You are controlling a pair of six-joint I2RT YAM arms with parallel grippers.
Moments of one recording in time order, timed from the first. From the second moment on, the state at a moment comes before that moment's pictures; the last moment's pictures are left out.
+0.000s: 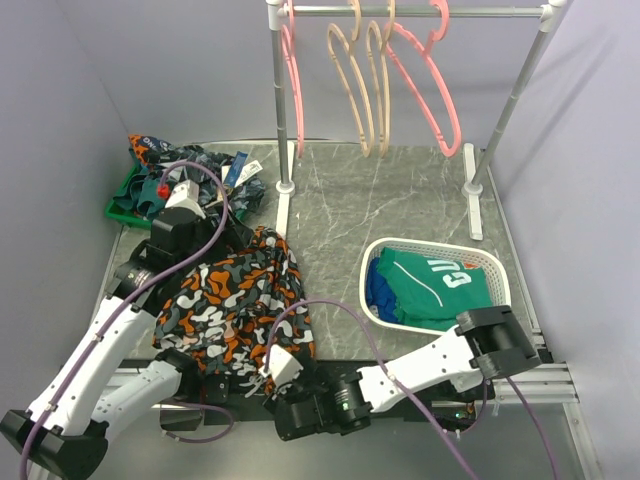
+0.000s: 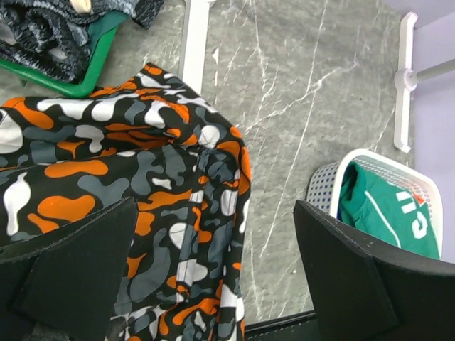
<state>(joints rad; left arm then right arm) -0.42 0.85 0.97 -0.61 -0.10 -0.70 1.84 1.58 0.97 -0.39 0.66 0.71</state>
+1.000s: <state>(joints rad) -0.95 0.88 0.82 -0.65 -0.08 -0.76 1.12 1.24 1.08 -0.67 0.75 0.73</state>
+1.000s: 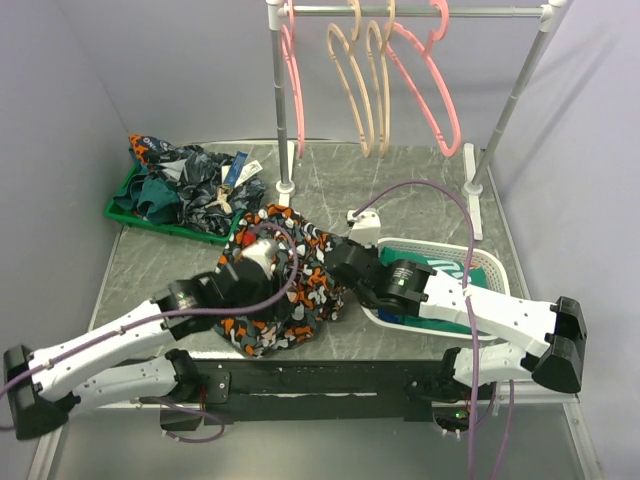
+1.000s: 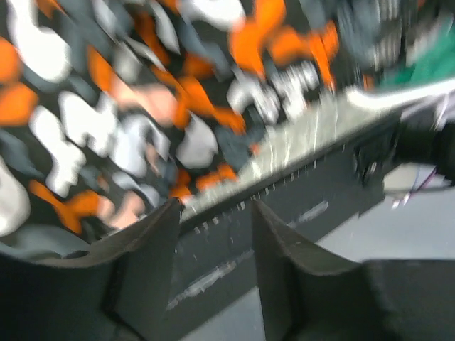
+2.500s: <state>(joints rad) -1.39 0.87 1.05 -0.72 -0.79 -1.02 1.11 1.02 1.22 -0.77 0.66 0.68</state>
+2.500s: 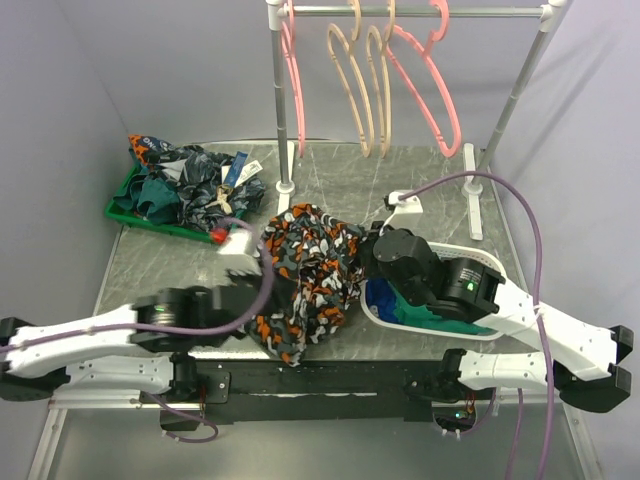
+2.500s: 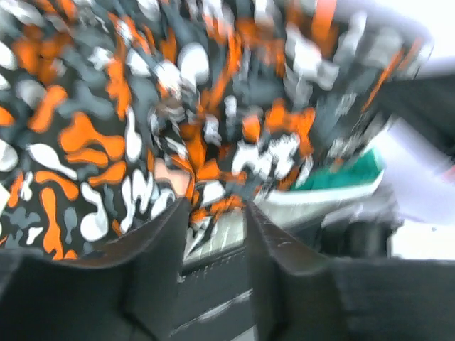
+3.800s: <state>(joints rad) -1.37 1.05 0.81 -0.82 -0.96 -1.49 1.17 1.32 1.63 -0.89 0.58 0.61</state>
